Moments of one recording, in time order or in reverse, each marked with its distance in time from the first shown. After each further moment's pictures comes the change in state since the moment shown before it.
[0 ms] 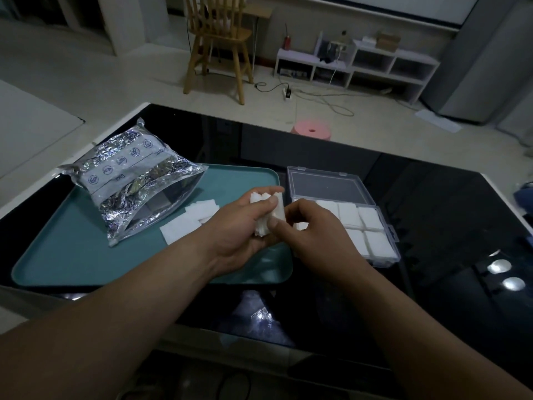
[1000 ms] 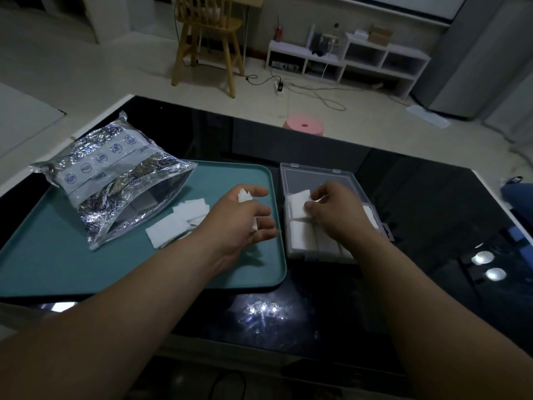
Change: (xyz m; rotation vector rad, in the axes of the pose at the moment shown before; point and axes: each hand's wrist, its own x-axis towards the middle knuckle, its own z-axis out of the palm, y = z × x) left_hand 0.019 -0.004 0.003 0.201 0.224 0.042; right_hand 0.066 0.057 -0.026 -0.149 0.119 0.311
